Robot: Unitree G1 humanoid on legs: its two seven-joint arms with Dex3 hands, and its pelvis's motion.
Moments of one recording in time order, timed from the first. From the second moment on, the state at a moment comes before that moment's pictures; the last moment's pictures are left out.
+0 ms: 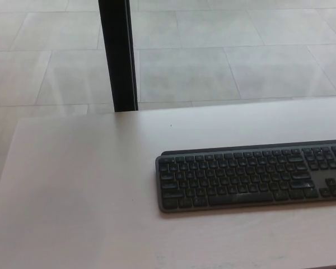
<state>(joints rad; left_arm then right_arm) -0.22 0.60 0.65 1.27 -0.36 -0.13 0.18 -0.16 -0.39 -0.93 0.70 0.18 -0.09 -0.20</state>
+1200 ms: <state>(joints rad) -0.20 0.60 0.66 1.27 -0.37 -0.17 0.14 -0.09 -0.41 -0.76 0.71 0.27 -0.07 -0.23</state>
